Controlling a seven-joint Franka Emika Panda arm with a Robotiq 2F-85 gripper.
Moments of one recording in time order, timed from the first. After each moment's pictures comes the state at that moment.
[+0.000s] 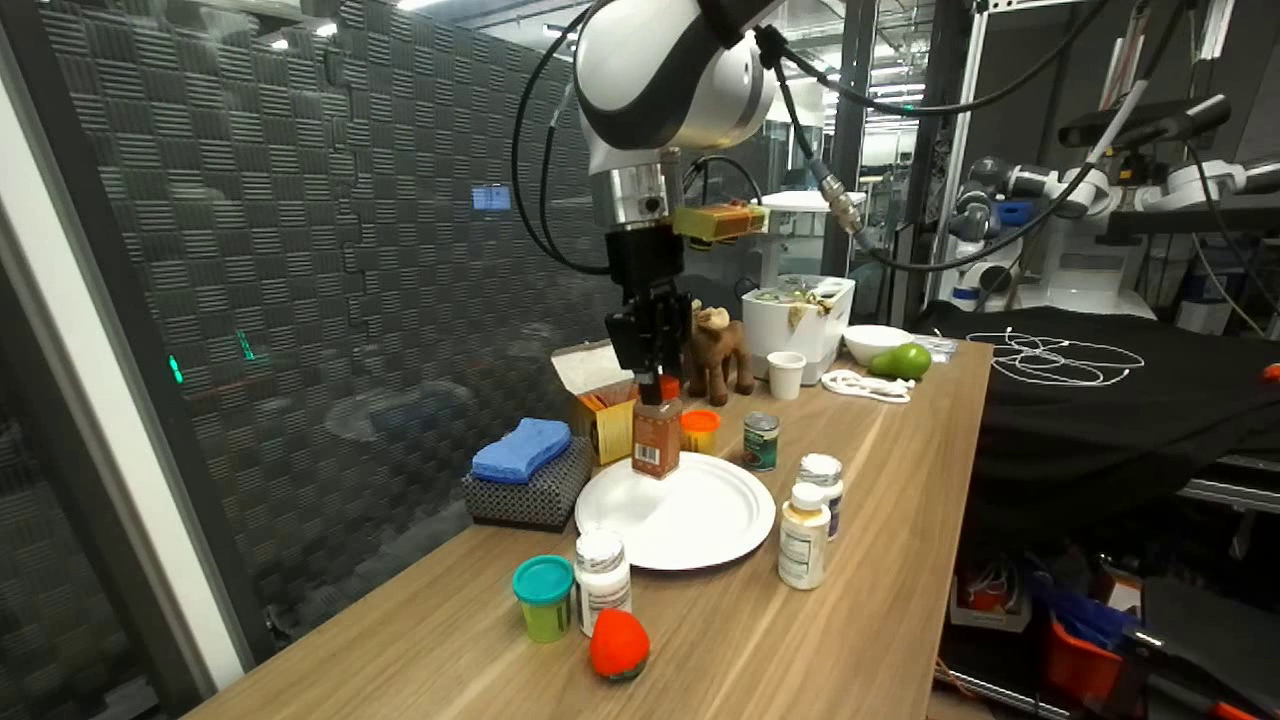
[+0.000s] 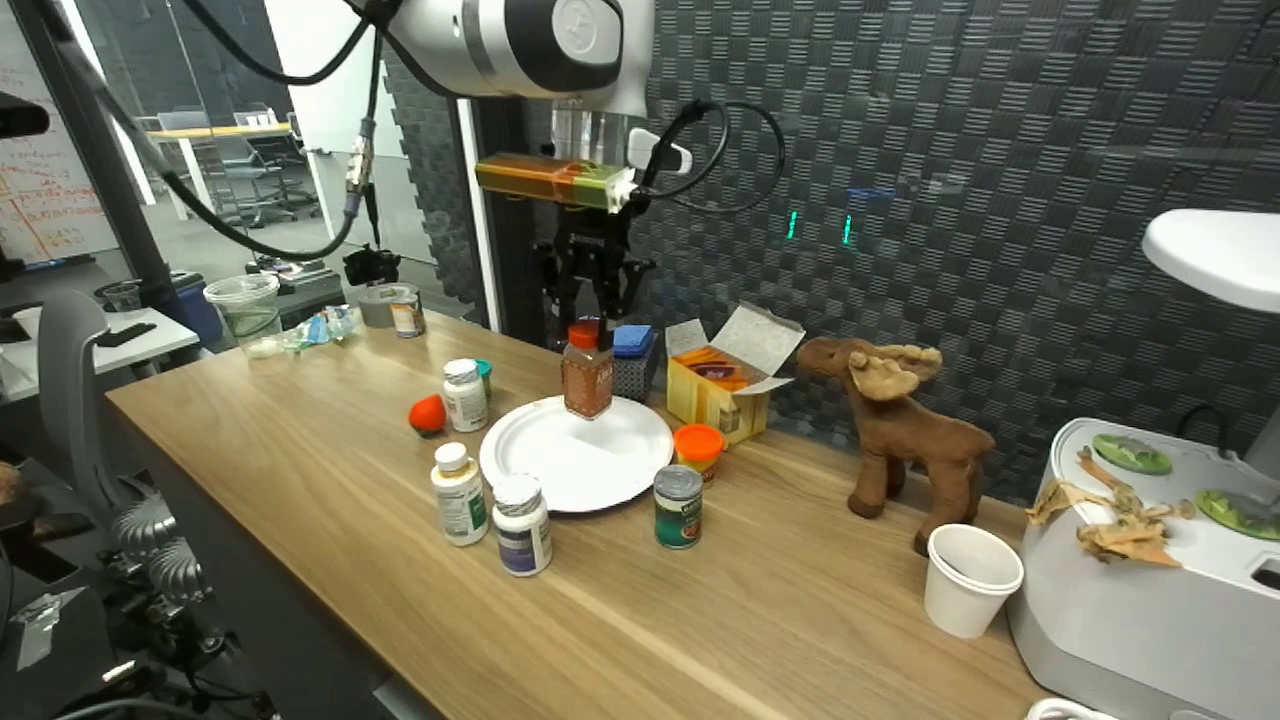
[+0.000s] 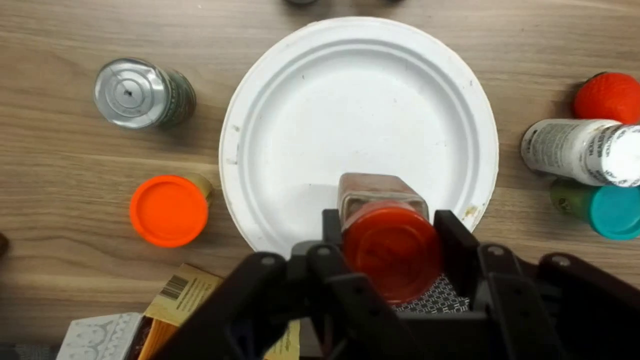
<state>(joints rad) 0.04 0.47 0.05 -1.63 -0.03 1.96 -0.15</state>
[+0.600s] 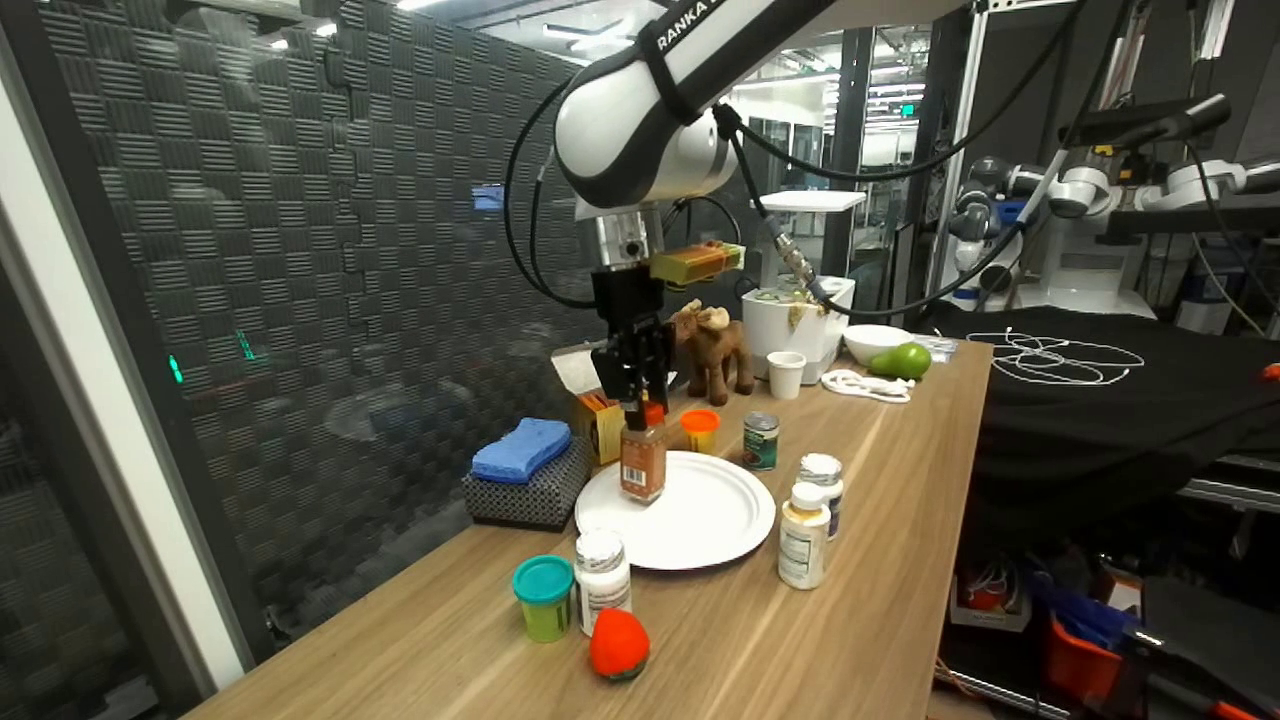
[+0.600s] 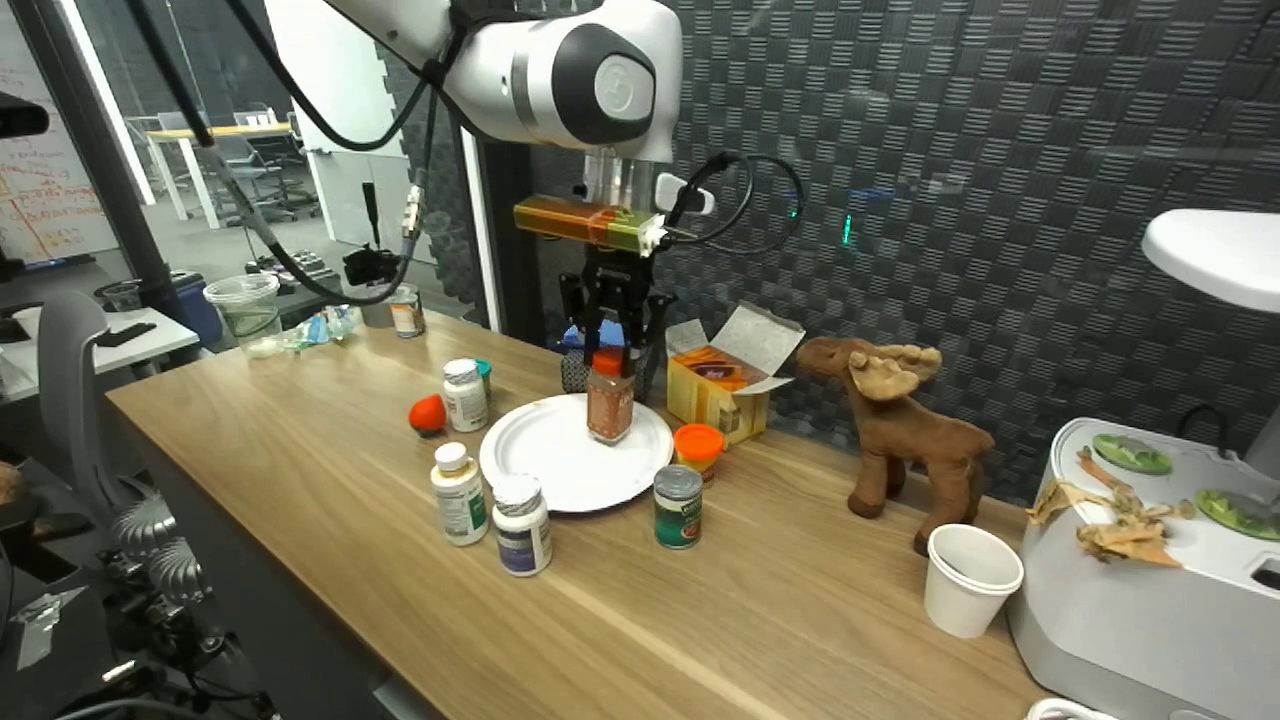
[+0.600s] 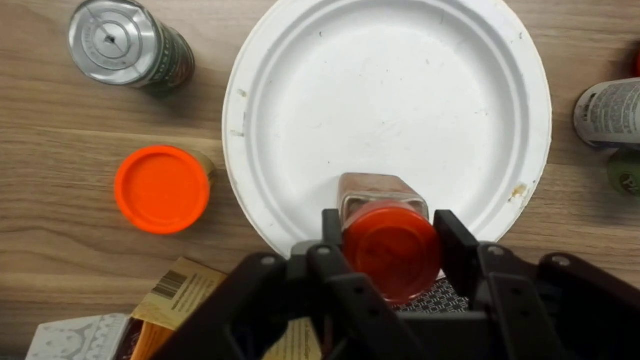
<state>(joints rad) 0.03 0.62 0.04 -1.49 -0.04 1.95 -0.15</state>
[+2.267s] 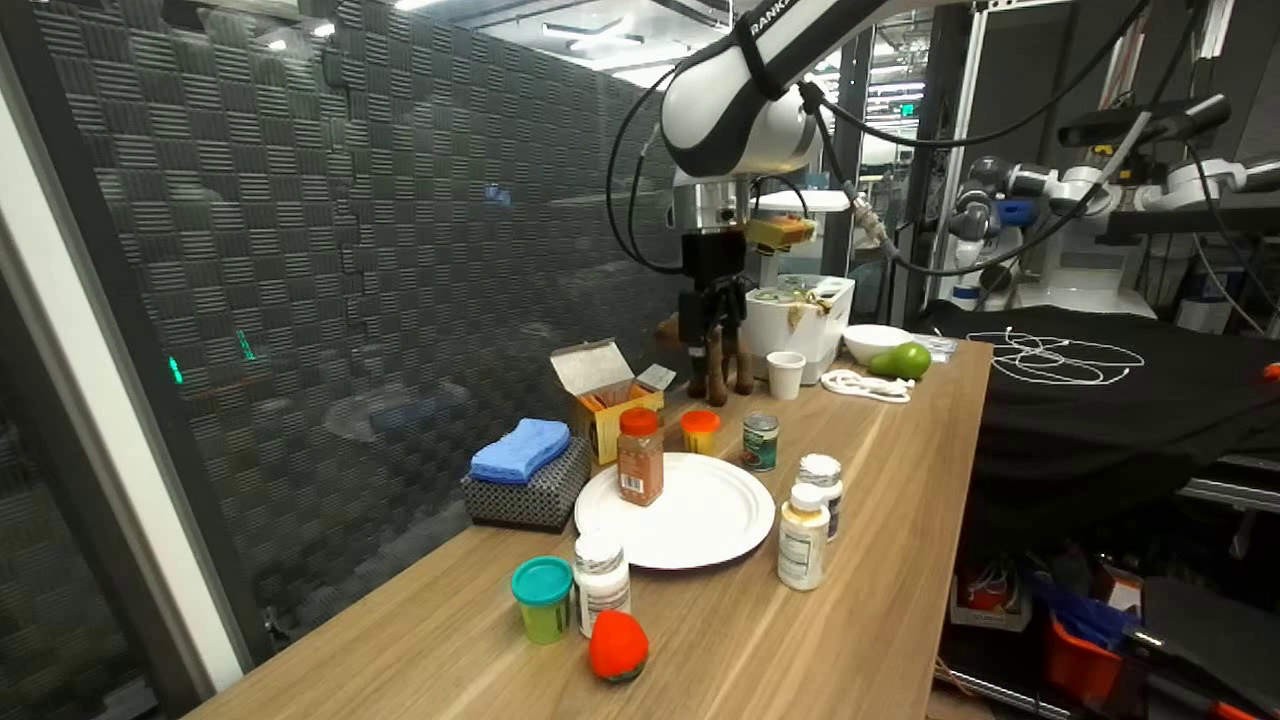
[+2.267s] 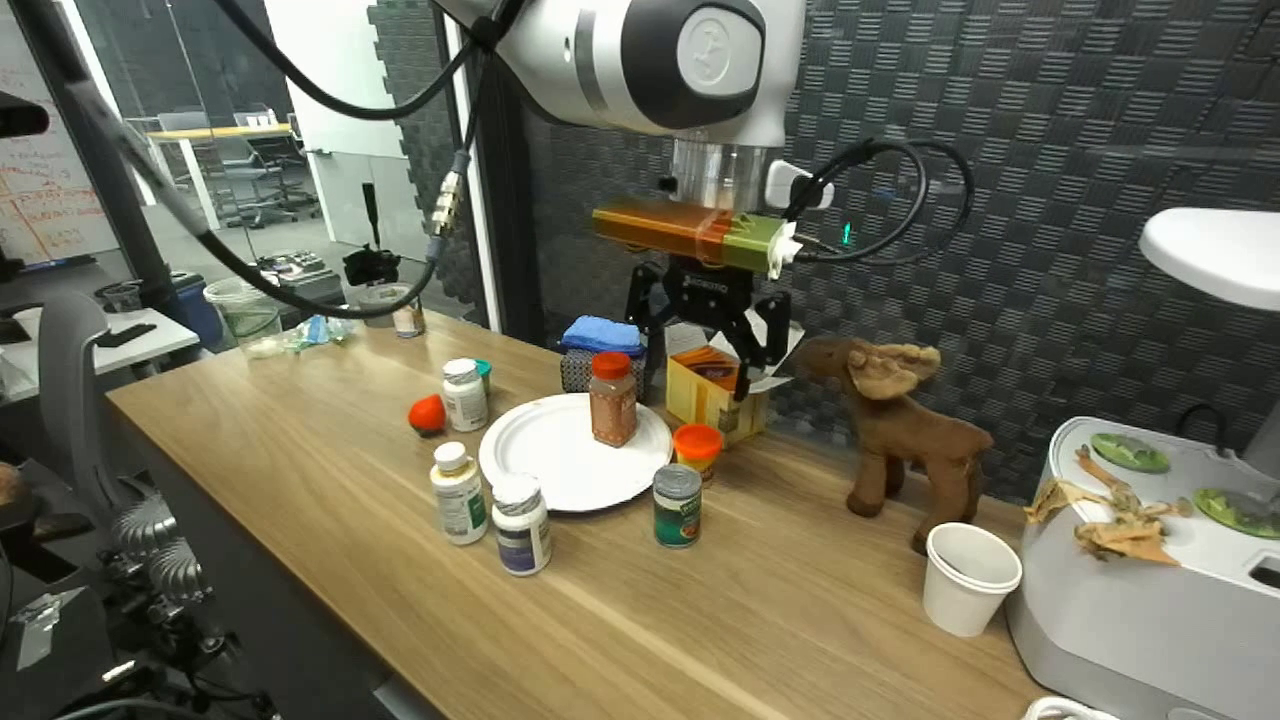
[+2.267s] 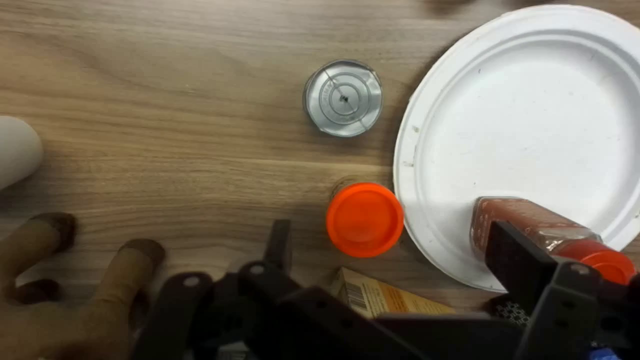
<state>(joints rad) -0.15 0.52 0.02 -1.61 -0.01 2.05 -0.35</state>
